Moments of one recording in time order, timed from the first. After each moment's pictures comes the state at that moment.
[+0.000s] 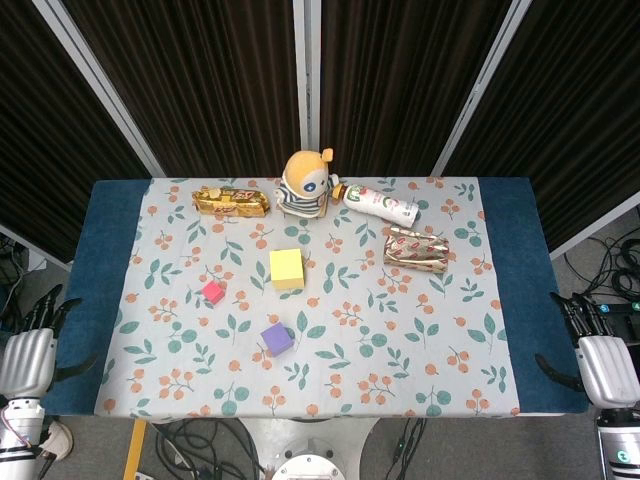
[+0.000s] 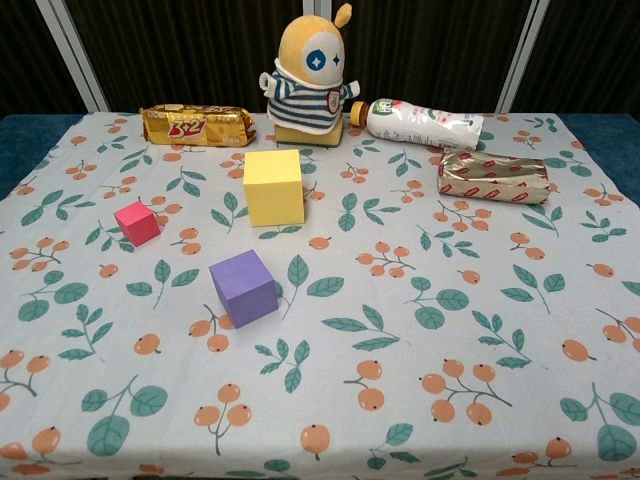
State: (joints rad) left arm -0.06 -1.20 -0.07 -1.69 1.37 1.46 0.03; right arm 0.07 -1.10 0.03 -1.55 -1.58 1.51 0.21
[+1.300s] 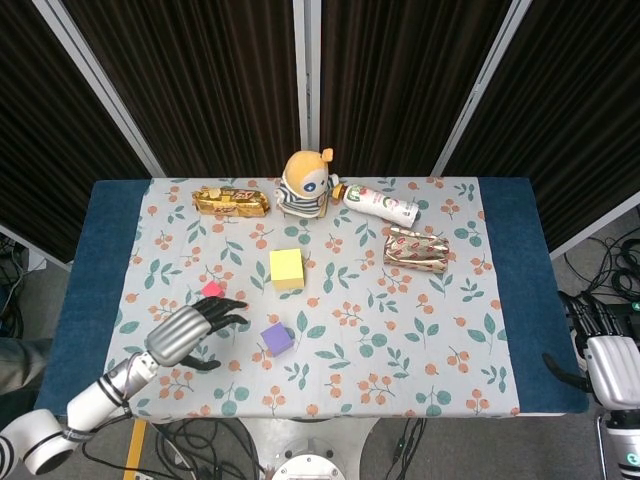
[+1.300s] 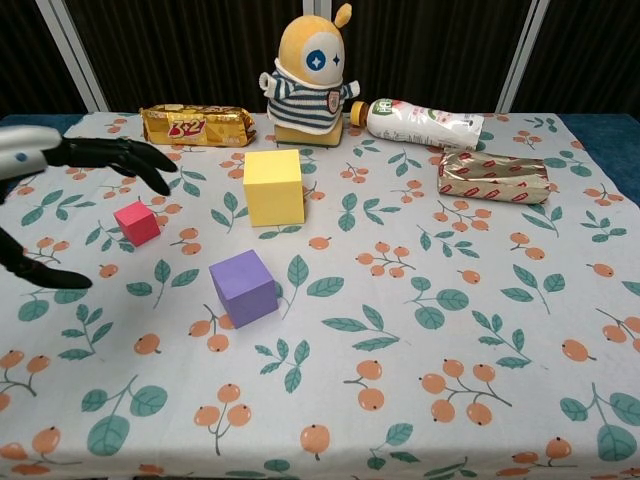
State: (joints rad) left arm -0.52 -1.35 0.00 -1.44 1.88 1.13 -0.34; right arm 0.06 -1.07 0.03 -1.54 -1.59 1.53 0.22
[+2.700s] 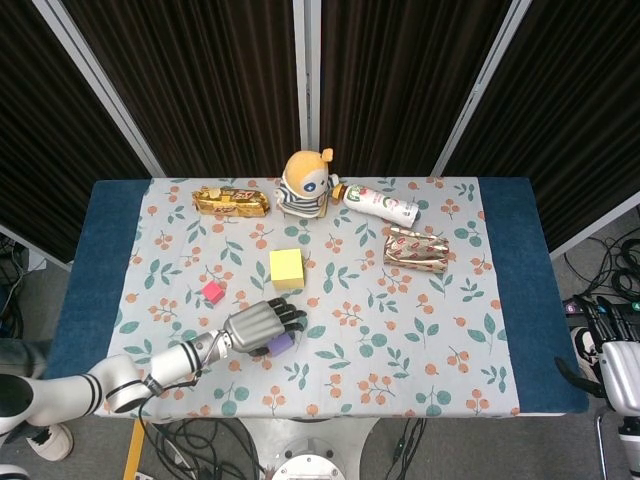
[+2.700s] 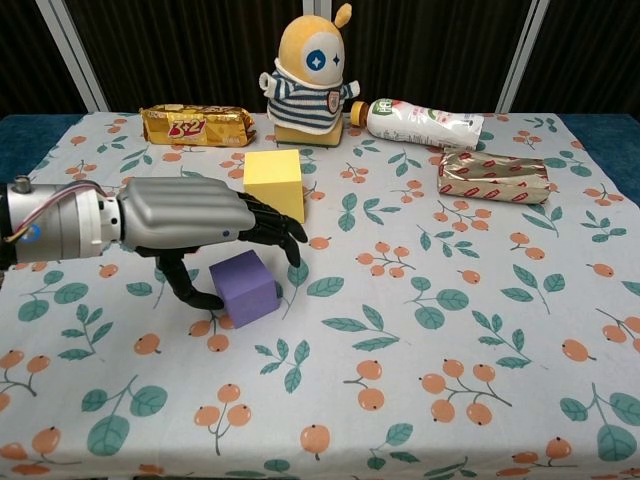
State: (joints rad) left arm -0.88 -1.57 0.04 -1.27 1.77 0.82 -0.10; right arm 0.04 -1.07 0.03 -1.51 -1.57 1.54 0.25
